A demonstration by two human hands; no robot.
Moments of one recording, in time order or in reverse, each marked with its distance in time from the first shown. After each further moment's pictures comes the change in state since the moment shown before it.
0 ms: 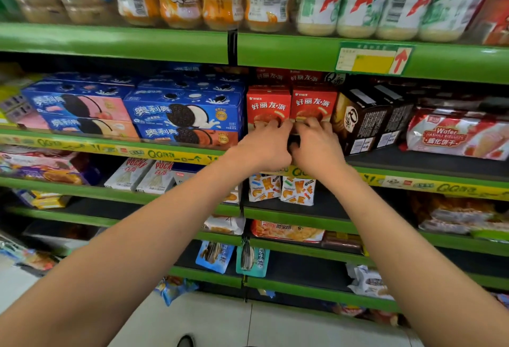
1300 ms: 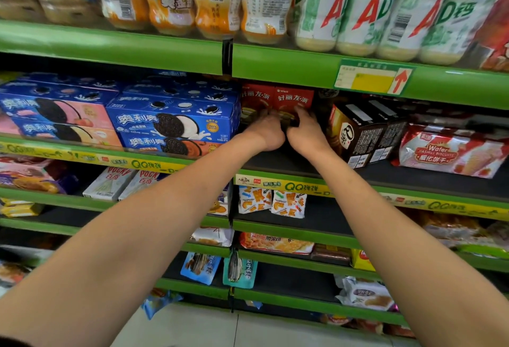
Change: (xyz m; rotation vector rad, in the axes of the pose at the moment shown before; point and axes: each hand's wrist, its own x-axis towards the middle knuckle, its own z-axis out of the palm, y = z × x) left_hand 0.075 -0.008 -0.007 -0.305 0.012 -0.193; right_hand 0.076 0.009 0.012 0.561 -0.003 0.223
